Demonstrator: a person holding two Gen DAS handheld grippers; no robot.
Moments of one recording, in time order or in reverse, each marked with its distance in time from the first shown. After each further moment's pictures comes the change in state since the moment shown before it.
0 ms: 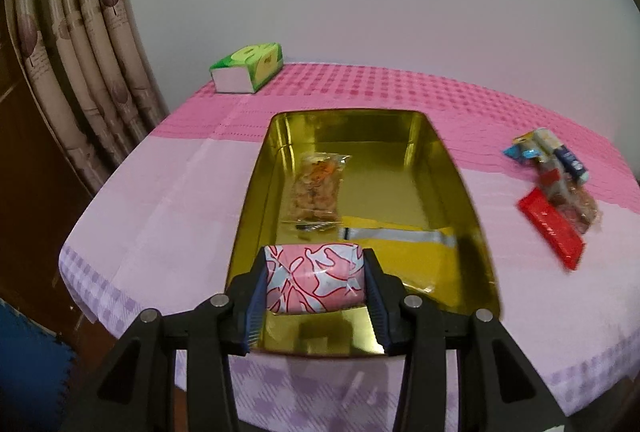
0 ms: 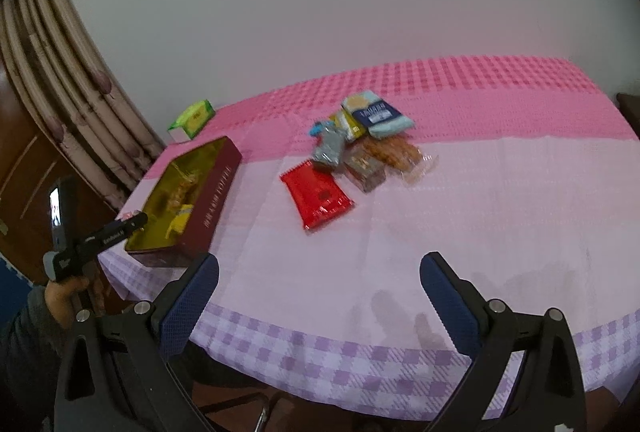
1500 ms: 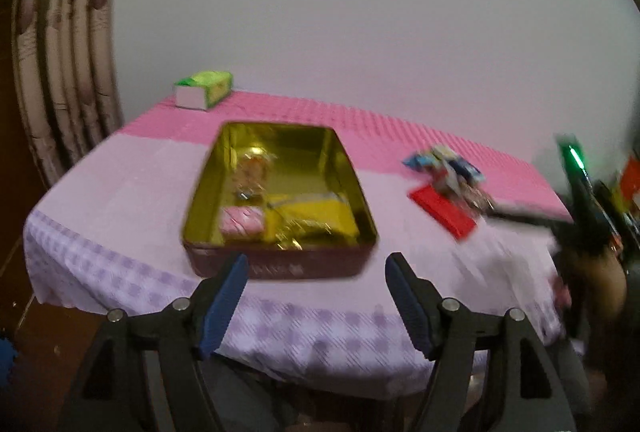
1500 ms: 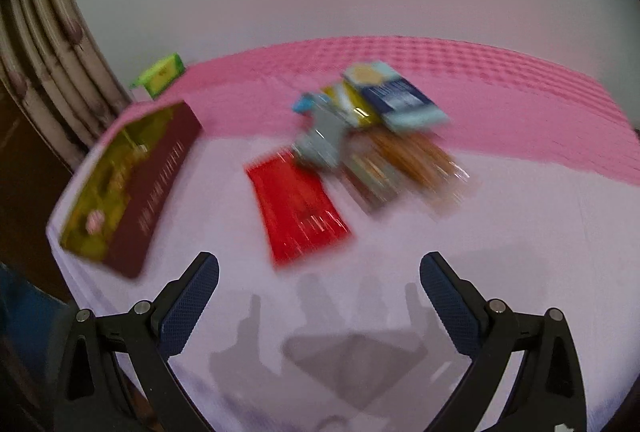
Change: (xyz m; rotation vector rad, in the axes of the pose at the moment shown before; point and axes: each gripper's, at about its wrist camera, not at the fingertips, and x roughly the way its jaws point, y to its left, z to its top) left arm -0.098 -0.008 -0.074 -0.024 -0.145 -0.288; right arm 0.110 0.014 0.042 -0.110 0.113 -0.087
